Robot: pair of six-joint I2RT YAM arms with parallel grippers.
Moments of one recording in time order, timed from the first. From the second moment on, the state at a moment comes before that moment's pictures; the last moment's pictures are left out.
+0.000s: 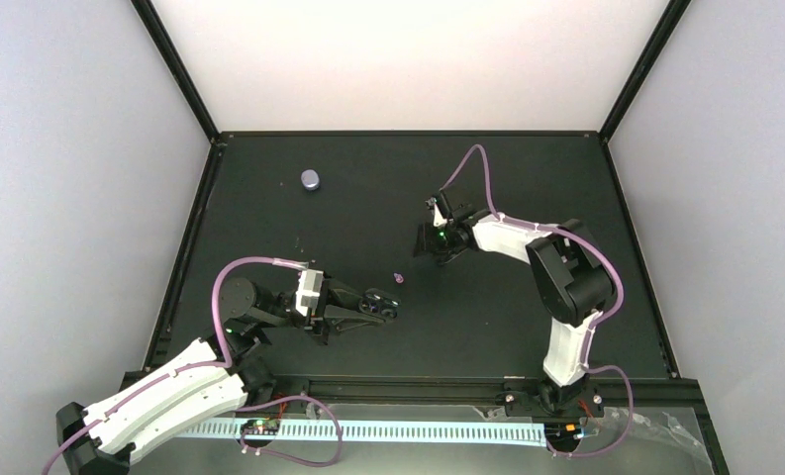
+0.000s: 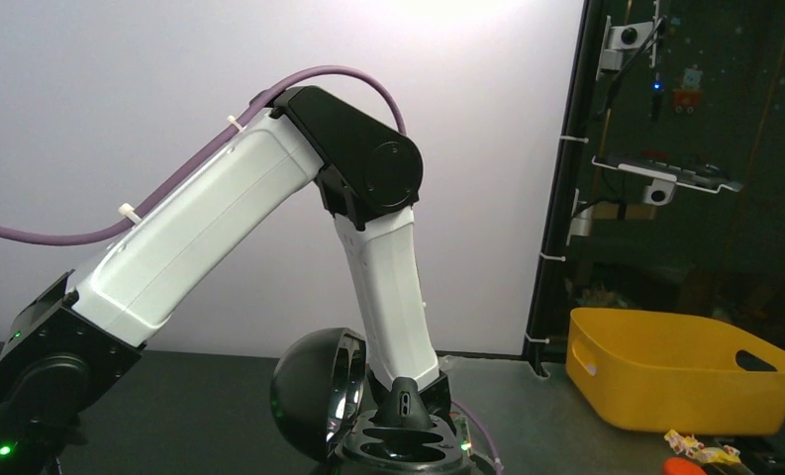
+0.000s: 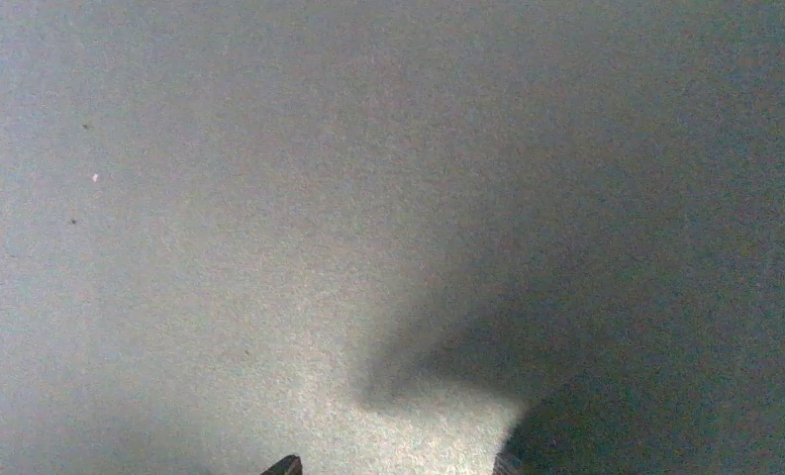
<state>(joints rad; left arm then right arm) -0.84 0.57 0.44 0.44 0.74 -0.31 0.54 1.88 1.12 -0.26 -0.22 0.51</state>
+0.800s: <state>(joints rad) -0.84 0.57 0.44 0.43 0.74 -0.31 0.55 1.79 1.09 -0.32 -0.19 0.47</state>
